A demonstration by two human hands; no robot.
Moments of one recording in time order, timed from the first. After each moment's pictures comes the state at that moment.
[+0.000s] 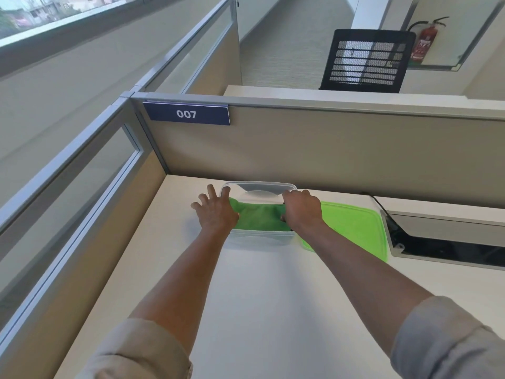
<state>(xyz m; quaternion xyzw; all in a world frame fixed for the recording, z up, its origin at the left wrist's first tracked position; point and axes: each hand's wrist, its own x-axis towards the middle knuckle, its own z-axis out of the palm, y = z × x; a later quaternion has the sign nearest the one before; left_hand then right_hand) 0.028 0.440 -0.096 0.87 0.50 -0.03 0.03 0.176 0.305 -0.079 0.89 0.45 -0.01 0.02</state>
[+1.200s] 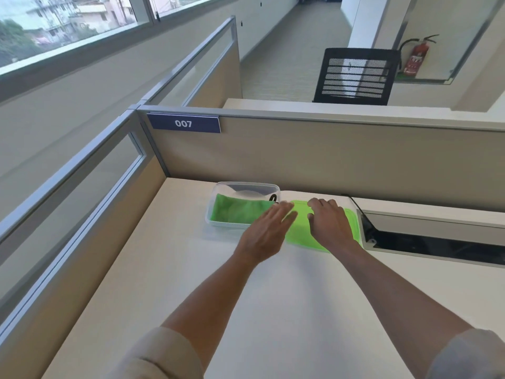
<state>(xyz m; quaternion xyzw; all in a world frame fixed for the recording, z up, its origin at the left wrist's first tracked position) 0.054 0.298 -0.077 0.98 0.06 0.18 0.06 0.209 0.184 -0.073 0.88 0.45 0.05 -0.11</state>
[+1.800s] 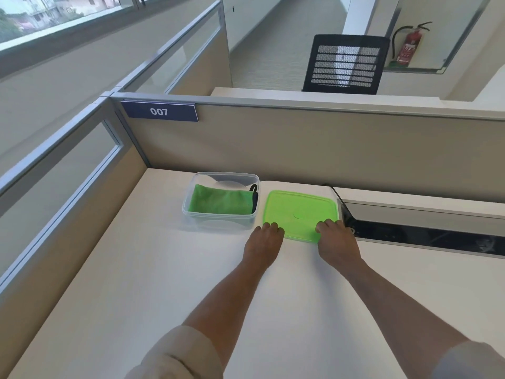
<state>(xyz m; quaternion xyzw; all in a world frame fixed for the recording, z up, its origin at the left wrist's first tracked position) 0.085 0.232 -0.118 0.98 0.18 0.03 0.01 0.235 0.094 -0.119 0.90 0.43 -0.03 0.01</state>
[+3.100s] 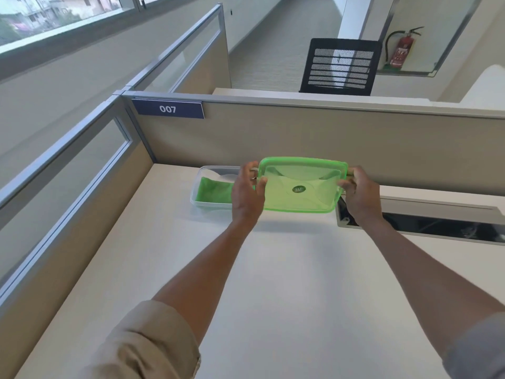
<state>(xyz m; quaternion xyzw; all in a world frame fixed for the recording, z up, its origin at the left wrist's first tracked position) 0.076 0.263 -0.032 0.75 0.33 0.40 0.40 0.266 0.084 -0.028 0.83 0.33 0.03 -0.44</state>
